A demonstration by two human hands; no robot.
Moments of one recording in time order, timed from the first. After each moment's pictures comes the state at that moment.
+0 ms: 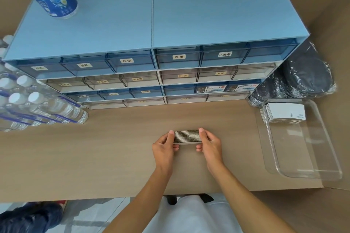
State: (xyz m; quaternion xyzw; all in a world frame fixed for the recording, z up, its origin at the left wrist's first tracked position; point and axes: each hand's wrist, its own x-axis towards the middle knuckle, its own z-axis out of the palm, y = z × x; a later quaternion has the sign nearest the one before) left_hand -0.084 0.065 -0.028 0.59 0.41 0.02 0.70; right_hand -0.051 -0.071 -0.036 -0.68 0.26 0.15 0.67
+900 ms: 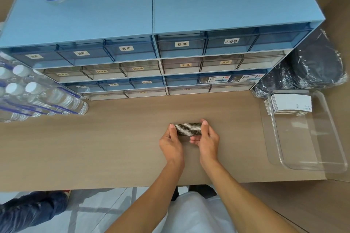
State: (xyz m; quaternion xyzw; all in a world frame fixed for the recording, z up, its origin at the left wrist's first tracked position) left_hand -0.085 0.036 -0.034 0.60 0.44 0.11 0.66; right_hand -0.062 -0.045 -0.040 -0.59 0.32 0.10 0.74
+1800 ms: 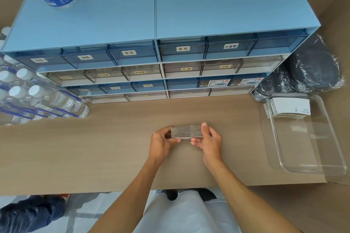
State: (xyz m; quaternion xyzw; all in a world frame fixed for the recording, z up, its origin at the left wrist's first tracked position) left_hand -0.080 0.105 -0.031 0.73 0.21 -0.11 0.64; right_hand -0.055 -0.055 -0.036 -0.57 0.30 0.13 0.75
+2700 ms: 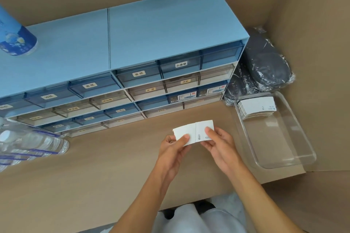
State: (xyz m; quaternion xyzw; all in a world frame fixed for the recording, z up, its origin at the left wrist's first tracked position) left_hand -0.051 0.008 0.036 0.44 0.32 -0.17 0.82; right_hand -0.038 -0.159 0.018 -0.46 0.23 0.16 0.84
